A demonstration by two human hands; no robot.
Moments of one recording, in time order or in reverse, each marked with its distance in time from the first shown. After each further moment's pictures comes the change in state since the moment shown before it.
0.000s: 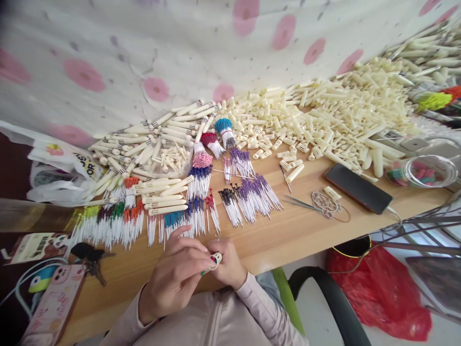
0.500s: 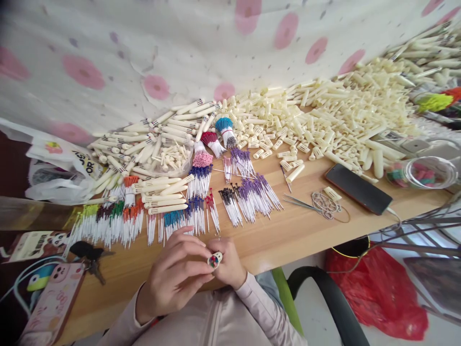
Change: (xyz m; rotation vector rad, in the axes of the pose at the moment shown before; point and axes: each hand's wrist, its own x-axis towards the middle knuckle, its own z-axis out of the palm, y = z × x) left_hand 0.007 0.004 -0.007 0.050 -0.006 -0.032; right_hand 0.000 -0.001 0.000 -0.030 0.016 -0.022
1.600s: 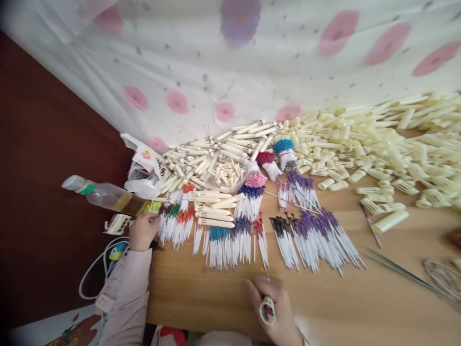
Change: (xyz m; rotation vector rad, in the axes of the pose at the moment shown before) left_hand -0.110 -0.150 -0.168 1.083 0.215 -1.196; right_hand 0.006 -0.004 -0.004 -0.207 0.018 -0.127
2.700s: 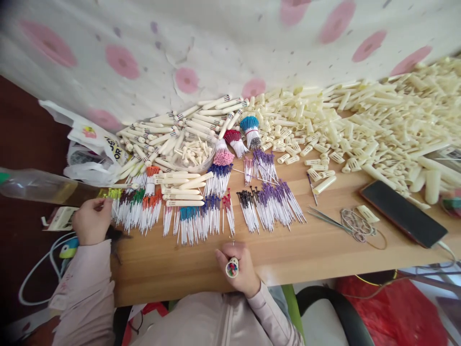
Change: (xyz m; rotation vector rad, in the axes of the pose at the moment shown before) left_hand 0.002 0.004 -0.007 -0.162 0.127 -0.163; right_hand -0.001 -0.002 -0.004 0.088 -0.058 0.090
